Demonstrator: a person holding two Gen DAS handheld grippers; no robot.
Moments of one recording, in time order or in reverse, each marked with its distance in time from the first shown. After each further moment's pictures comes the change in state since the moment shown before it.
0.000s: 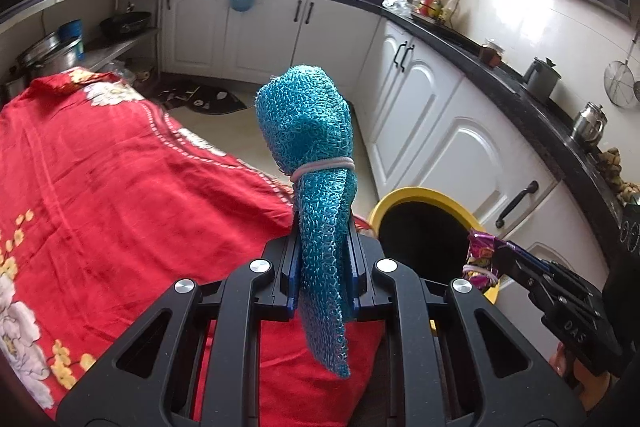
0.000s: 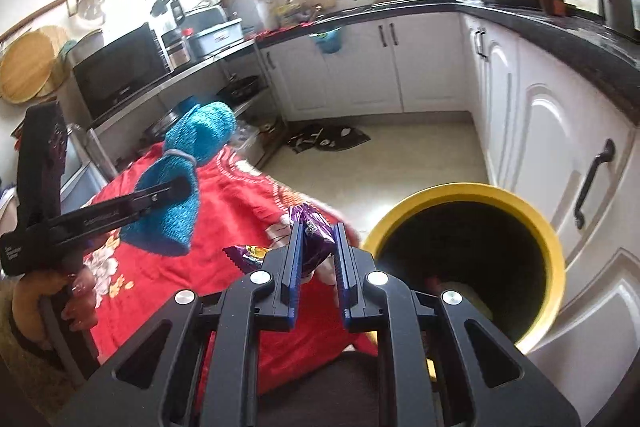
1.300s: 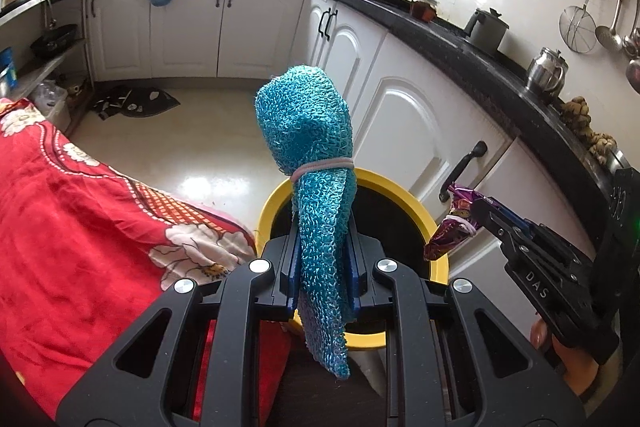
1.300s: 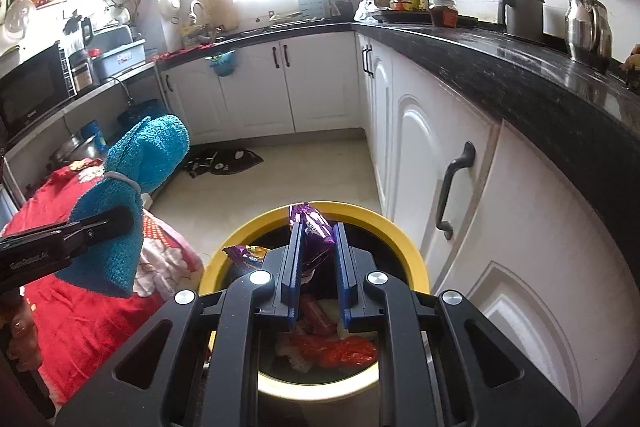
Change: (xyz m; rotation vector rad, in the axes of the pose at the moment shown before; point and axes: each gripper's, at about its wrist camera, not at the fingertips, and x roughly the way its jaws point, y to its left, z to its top) left arm 0.063 -0.102 -0.009 0.139 0.080 -0.156; right arm -0.019 -0.090 -0.010 0.050 -0.078 -0.363
